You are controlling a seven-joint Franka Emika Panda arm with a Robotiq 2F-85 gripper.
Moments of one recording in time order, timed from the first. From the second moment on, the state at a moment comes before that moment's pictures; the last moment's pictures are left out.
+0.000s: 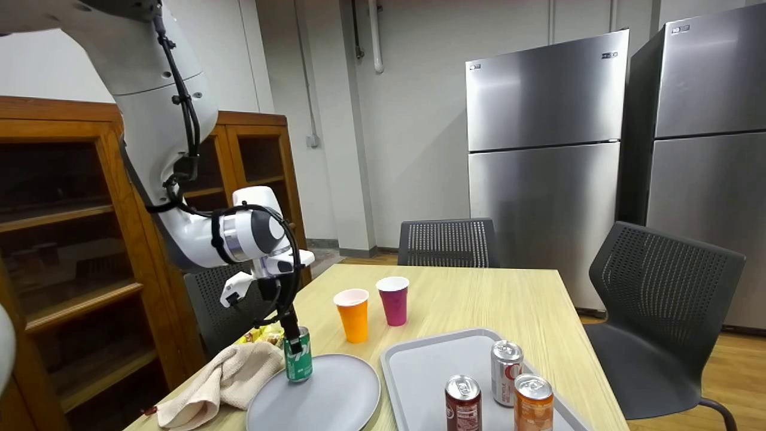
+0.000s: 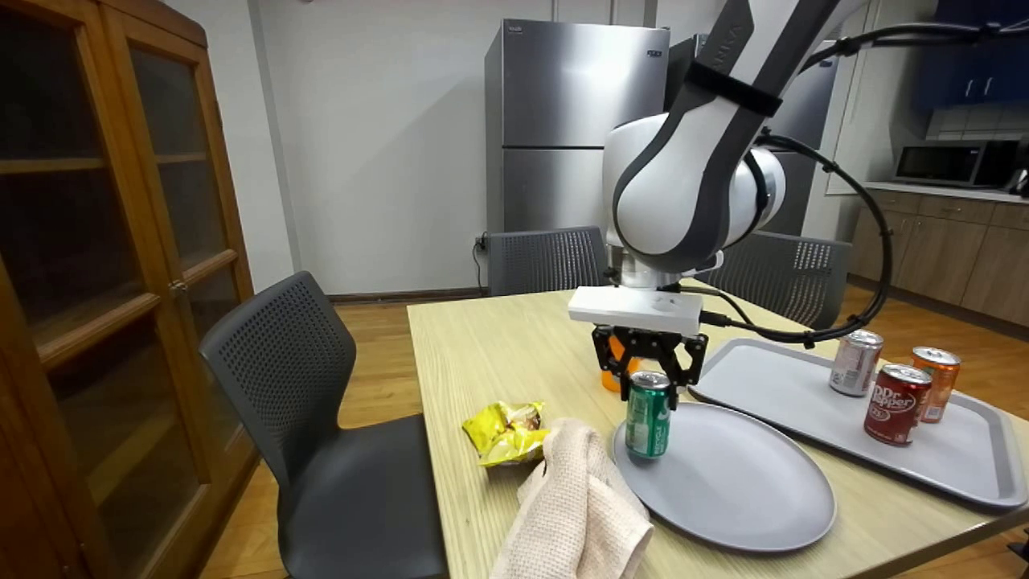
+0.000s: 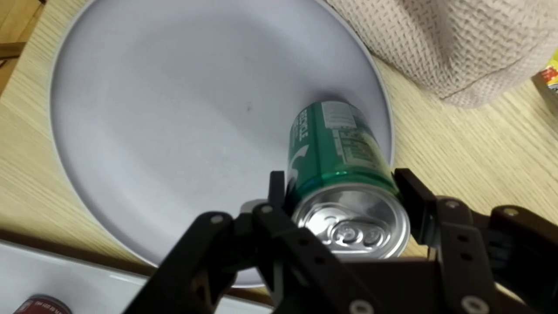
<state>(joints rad) 0.24 0.41 -0.06 -2.30 -0.23 2.65 1.17</state>
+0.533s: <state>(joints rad) 0.24 0.41 -0.07 -2.29 -0.23 2.62 1.17</state>
